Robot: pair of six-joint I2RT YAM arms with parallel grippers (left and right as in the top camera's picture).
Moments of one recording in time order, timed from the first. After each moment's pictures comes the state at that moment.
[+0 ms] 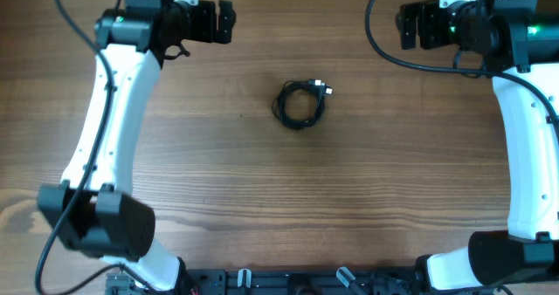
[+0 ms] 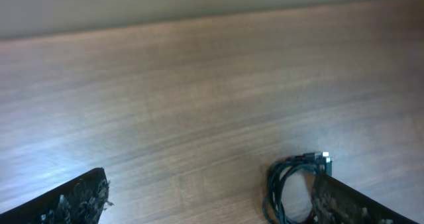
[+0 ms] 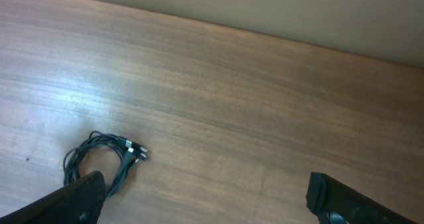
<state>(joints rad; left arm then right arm) -0.13 1.81 1.79 -0.81 0.22 0.02 0.05 1.64 1.87 -1.05 -0.10 -0.16</state>
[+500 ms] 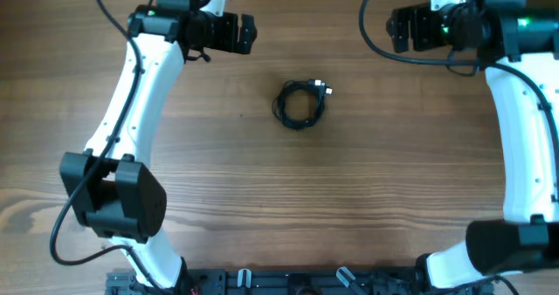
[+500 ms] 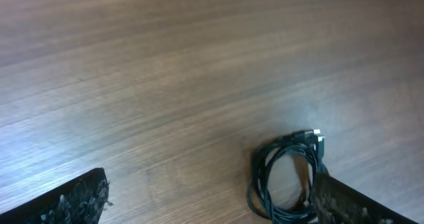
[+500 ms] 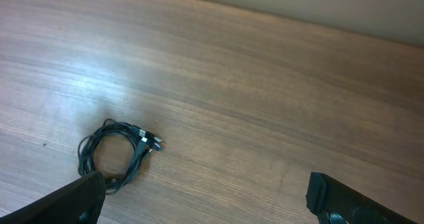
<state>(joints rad) -0.19 1.91 1.79 -0.82 0.25 0.03 0.05 1.70 1.87 -1.06 -0.17 -0.17</state>
